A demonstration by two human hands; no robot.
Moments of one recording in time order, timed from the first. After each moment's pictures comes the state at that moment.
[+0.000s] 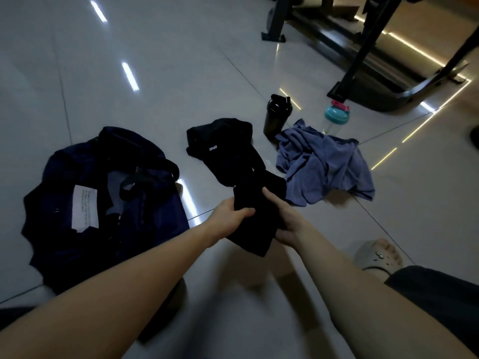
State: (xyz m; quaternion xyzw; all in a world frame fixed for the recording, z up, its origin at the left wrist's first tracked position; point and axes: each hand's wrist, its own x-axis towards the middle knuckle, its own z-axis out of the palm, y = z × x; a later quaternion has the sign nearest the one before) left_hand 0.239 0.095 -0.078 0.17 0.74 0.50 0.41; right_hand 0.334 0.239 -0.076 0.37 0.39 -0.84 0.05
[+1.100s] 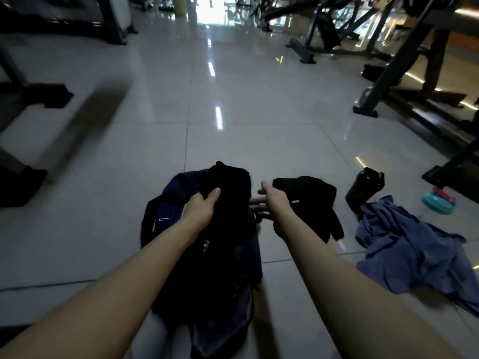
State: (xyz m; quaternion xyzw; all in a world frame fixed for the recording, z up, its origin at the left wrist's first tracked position) left_hand 0.103 -0.101 -0.002 -0.08 0.80 0.57 0.16; right_hand 0.127 0.088 0.005 0.29 0.66 -0.69 0.03
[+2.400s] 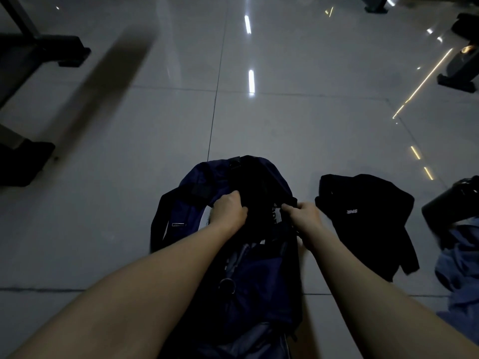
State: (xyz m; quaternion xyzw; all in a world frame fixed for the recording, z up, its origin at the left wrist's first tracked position) left_hand -0.017 -0.077 -0.133 0.02 0.96 0.25 0.14; right_hand 0.020 0.112 -0.138 0.33 0.75 -0.57 0.09
